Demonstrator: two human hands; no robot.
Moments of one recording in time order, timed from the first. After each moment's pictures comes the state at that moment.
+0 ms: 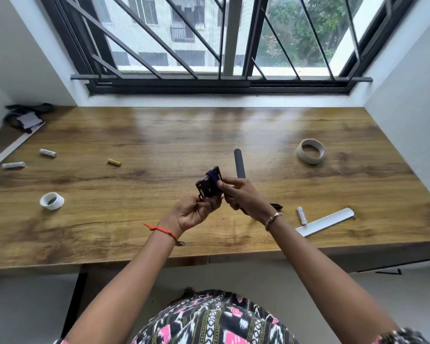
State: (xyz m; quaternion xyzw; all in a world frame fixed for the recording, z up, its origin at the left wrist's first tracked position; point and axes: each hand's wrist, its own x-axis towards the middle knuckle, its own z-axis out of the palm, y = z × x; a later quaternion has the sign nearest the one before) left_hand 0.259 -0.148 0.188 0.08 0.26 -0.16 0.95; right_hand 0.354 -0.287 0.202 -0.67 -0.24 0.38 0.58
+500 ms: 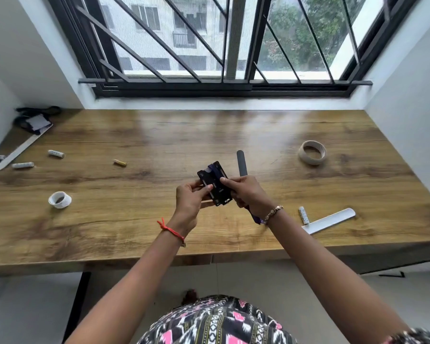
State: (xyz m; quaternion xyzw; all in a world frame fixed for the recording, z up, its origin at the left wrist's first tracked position) left_hand 0.250 -0.168 0.216 0.56 0.35 0.12 0.74; right_hand 0.344 -0.278 0.224 -0.72 -0.12 0.37 0.58
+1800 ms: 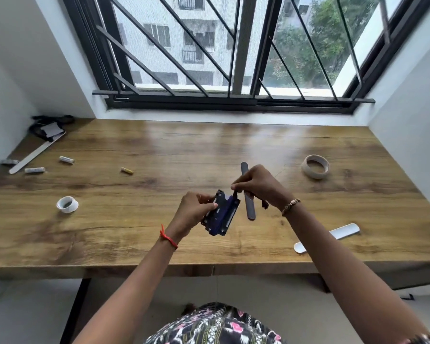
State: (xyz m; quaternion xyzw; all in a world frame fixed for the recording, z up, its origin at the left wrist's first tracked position) left_hand 0.239 -0.154 0.218 0.72 0.25 0.04 0.64; right_hand 0.379 -0.280 0.262 -0.82 -0.29 0.28 0.40
